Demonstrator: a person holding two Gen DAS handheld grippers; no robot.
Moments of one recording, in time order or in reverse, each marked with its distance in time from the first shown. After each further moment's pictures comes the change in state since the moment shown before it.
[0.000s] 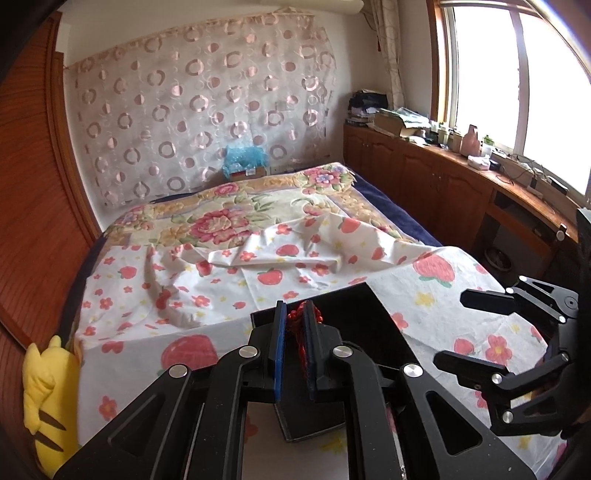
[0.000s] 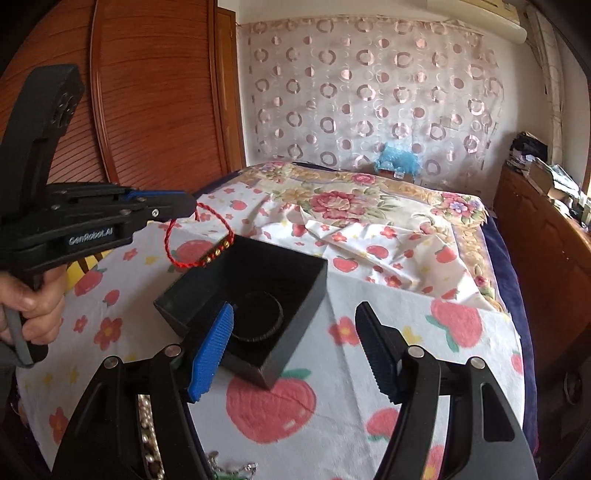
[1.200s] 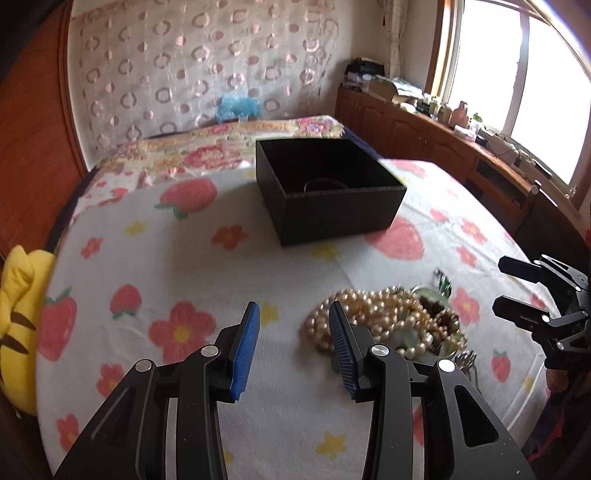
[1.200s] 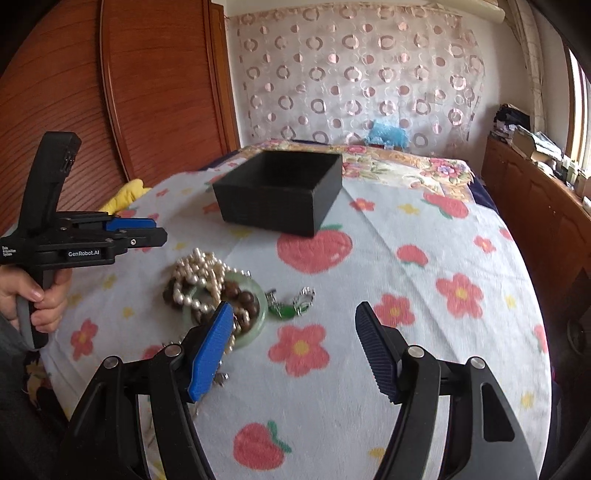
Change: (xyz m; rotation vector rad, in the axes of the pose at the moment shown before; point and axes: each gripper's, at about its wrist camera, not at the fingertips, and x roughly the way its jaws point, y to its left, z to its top) left arm -0.047 0.011 -0.151 -0.080 0.149 -0.088; right arm -0.067 0.051 -0.127 0.071 0.055 -0.013
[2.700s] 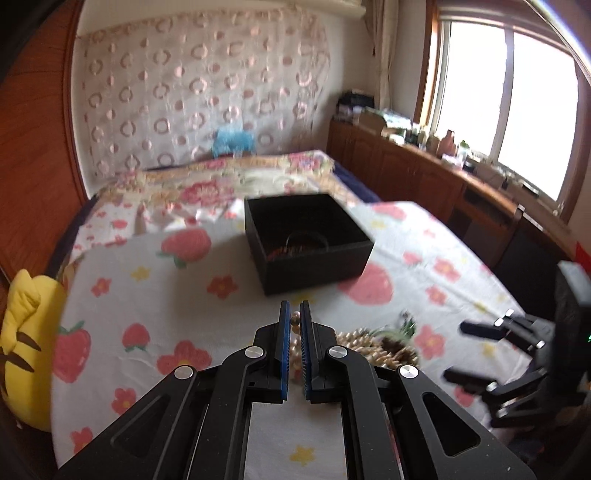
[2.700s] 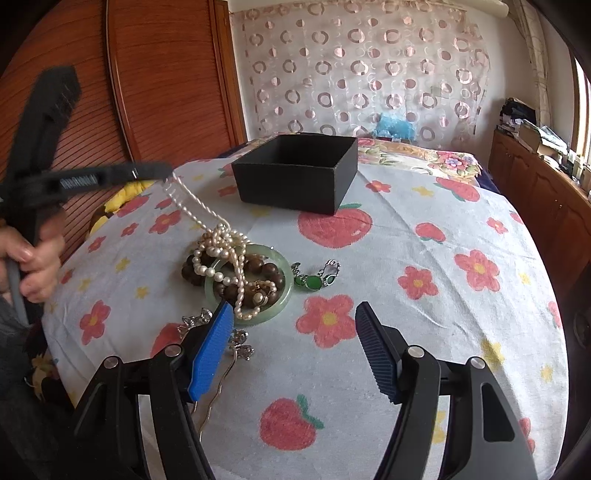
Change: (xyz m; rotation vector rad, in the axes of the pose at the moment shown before) left arm -0.059 -0.018 0.020 0.004 -0.164 -0.022; right arm -0.001 0.017 -0.009 -0.012 0.020 0.026
